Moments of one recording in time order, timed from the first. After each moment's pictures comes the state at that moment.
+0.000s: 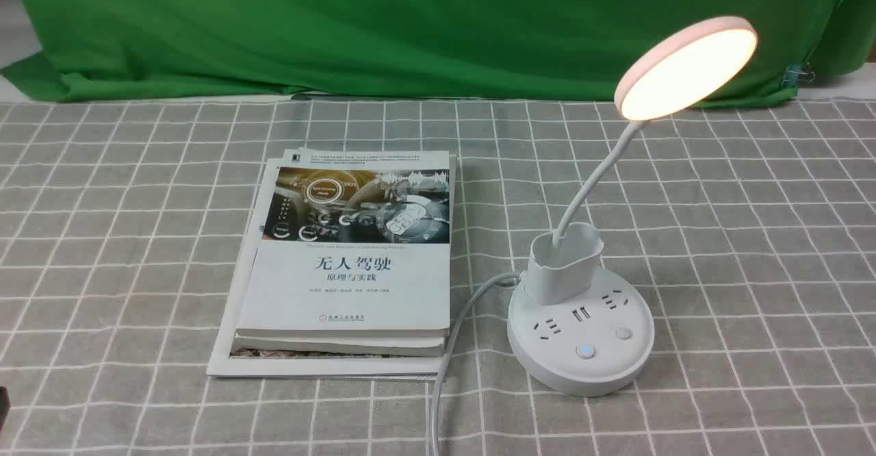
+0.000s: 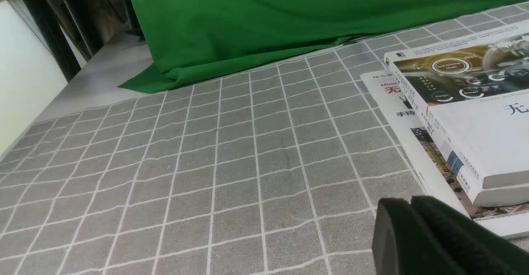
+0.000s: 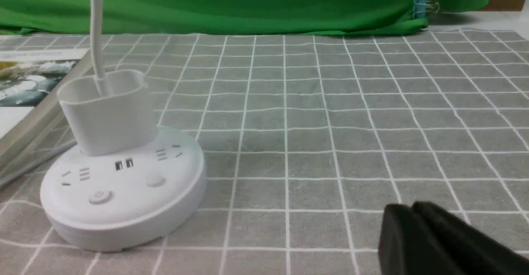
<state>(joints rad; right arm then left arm) 0.08 0.04 0.01 0.05 0.24 -0.04 0.02 0.00 0.01 0.06 0.23 0.22</state>
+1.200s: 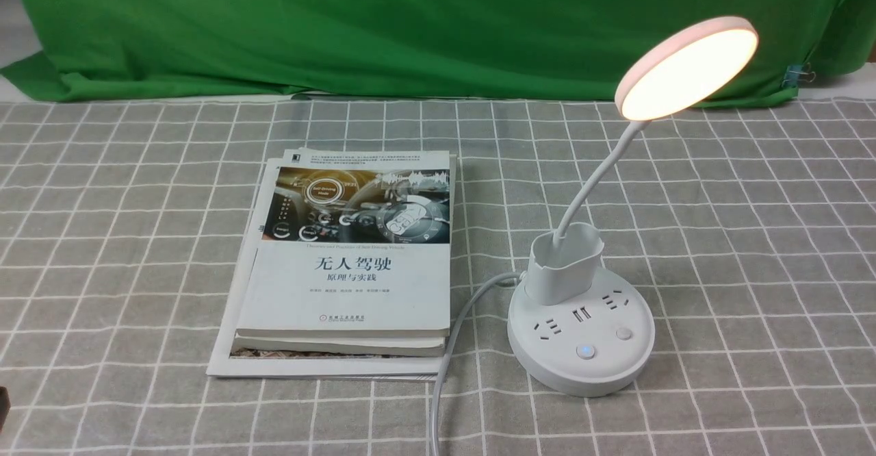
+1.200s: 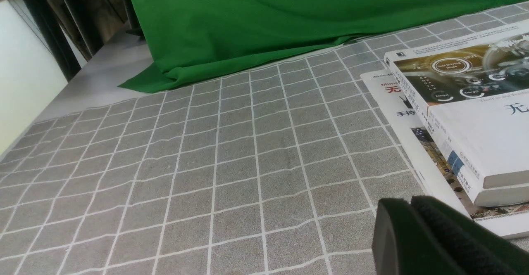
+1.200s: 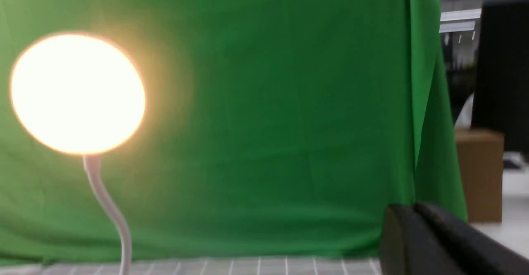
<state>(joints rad) 0.08 0.04 0.01 0.05 -0.29 0.00 0.02 0.00 0.01 0.06 0.23 0.22</state>
